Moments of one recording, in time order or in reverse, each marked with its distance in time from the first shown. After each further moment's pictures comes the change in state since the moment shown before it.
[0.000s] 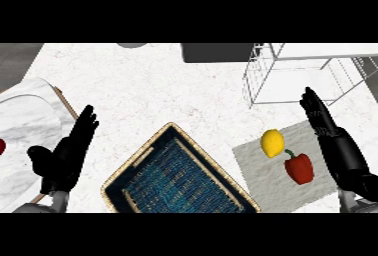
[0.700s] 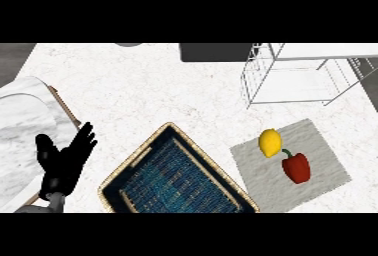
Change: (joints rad) left arm 0.020 -0.019 0.064 0.179 0.104 -0.087 0.114; right arm 0.150 -0.246 -0.408 0.449 -0.089 0.159 -0.185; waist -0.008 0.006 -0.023
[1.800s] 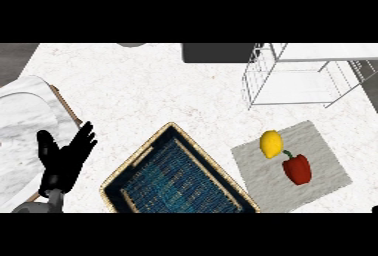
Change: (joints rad) left arm -0.018 -0.026 0.053 0.048 -0.028 -0.070 0.022; right arm 0.118 -0.169 0.078 -0.578 0.061 0.183 0.560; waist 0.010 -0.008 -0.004
